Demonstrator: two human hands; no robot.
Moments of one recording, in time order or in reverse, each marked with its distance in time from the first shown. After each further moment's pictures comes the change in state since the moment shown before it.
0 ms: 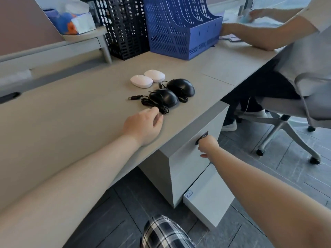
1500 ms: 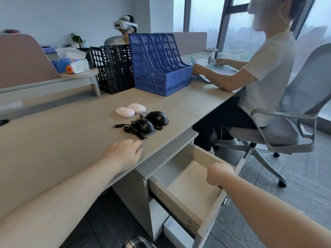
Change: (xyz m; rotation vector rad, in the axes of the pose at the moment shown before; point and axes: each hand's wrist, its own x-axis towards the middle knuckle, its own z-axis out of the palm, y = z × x) left_hand -0.023 0.034 -0.039 0.236 -0.322 -0.039; right_hand -0.050 0.030 -0.121 -1.364 0.074 -0.191
